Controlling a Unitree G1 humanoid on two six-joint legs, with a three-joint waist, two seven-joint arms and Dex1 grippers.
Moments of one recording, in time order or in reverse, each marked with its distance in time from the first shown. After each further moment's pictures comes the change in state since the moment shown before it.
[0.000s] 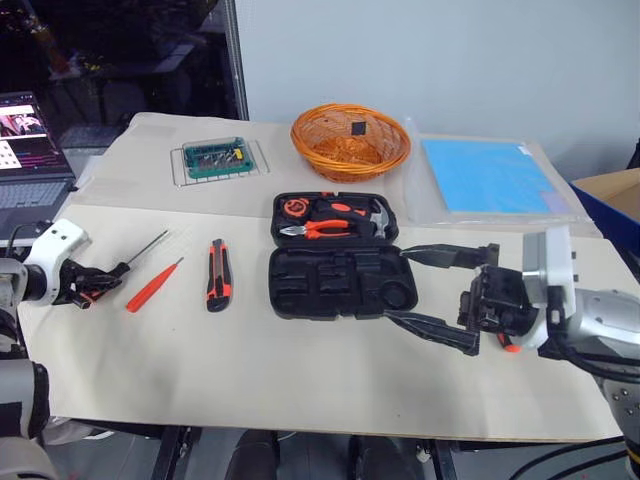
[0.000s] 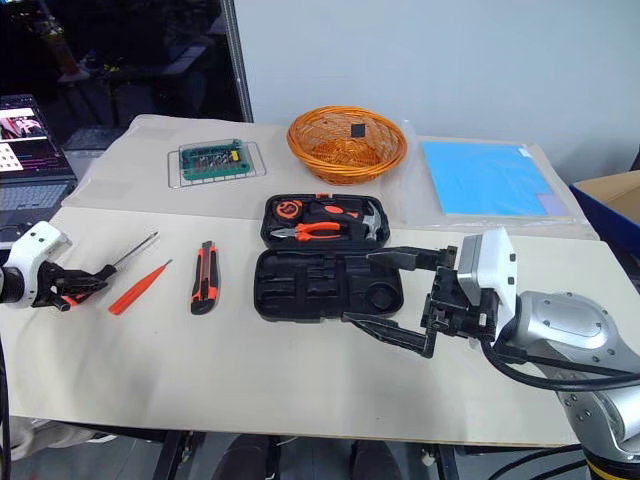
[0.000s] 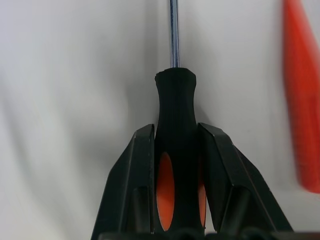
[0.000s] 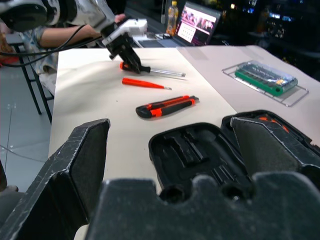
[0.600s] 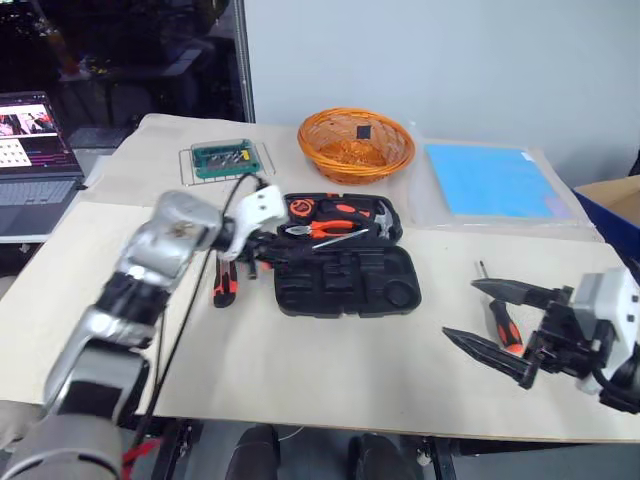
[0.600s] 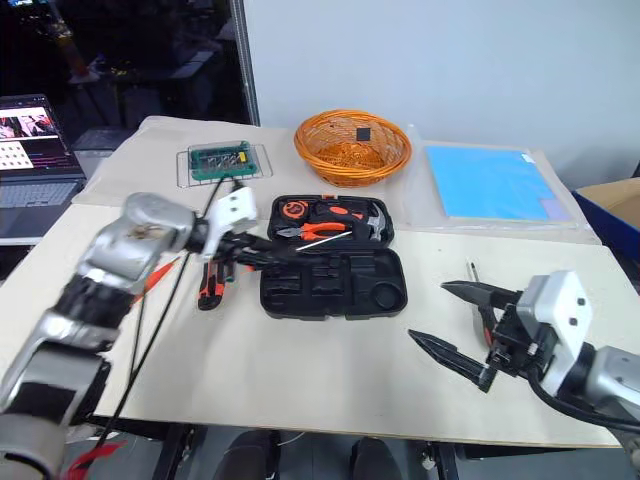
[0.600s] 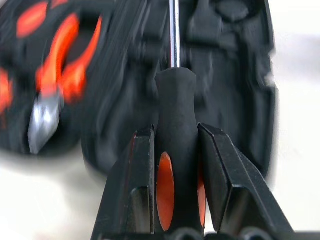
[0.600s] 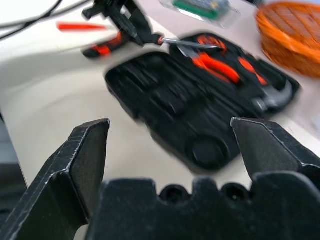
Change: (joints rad) left arm -0.177 -0.473 -0.397 -0.776 0.027 0.344 0.039; right arm 0.476 -0.035 -0.389 -0.075 -0.040 0.046 -0.036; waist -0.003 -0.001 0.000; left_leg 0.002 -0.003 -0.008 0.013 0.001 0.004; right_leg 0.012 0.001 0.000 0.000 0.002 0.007
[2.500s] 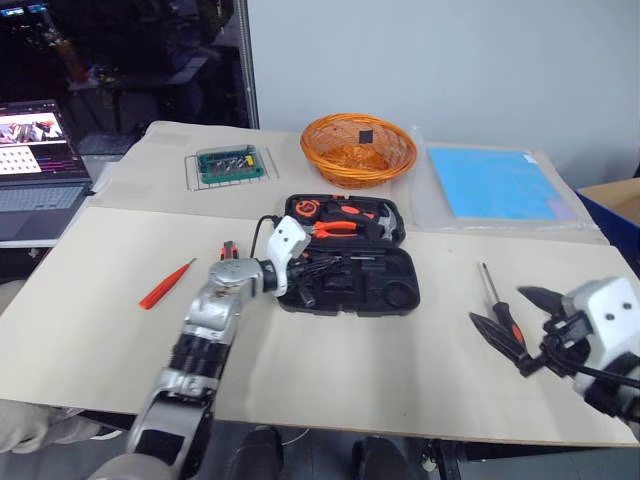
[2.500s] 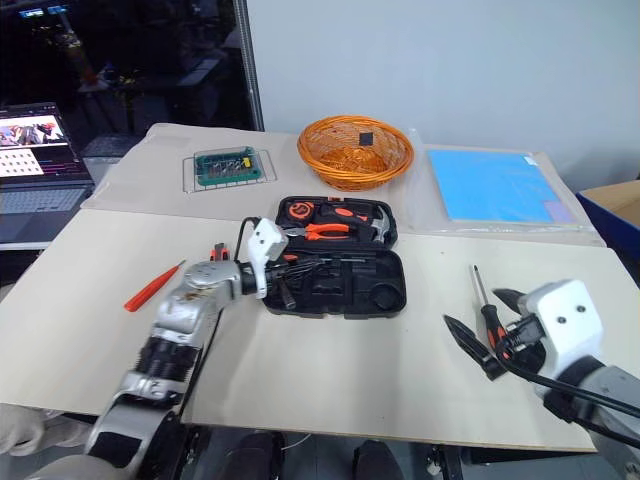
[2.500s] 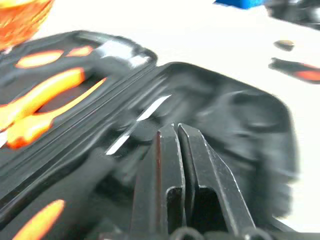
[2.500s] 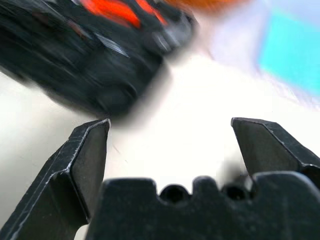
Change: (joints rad) left arm 0.430 -0.165 0.338 -0.351 -0.288 0.082 0.200; right arm 0.021 0.051 -0.015 -0.107 -0.071 0.393 -0.435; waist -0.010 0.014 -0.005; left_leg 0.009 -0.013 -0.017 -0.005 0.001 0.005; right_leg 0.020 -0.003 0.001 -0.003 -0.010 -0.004
